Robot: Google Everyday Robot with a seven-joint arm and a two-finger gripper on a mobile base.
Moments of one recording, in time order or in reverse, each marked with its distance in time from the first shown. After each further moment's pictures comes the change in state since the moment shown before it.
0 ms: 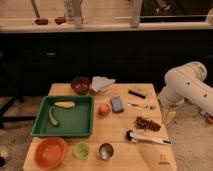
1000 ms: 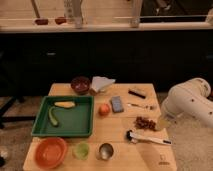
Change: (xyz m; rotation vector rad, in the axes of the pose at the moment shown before) arm -0.002 0.025 0.041 0.048 -0.073 0.438
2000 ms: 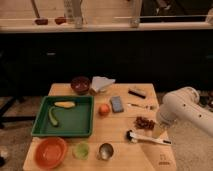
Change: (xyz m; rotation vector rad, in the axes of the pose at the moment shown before) arm 0.004 0.024 0.052 -0.114 -0.001 -0.072
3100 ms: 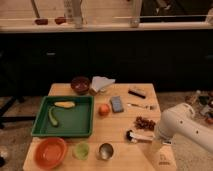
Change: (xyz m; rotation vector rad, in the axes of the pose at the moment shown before) arm 0.018 0.054 0.062 -0.059 0.008 -0.005
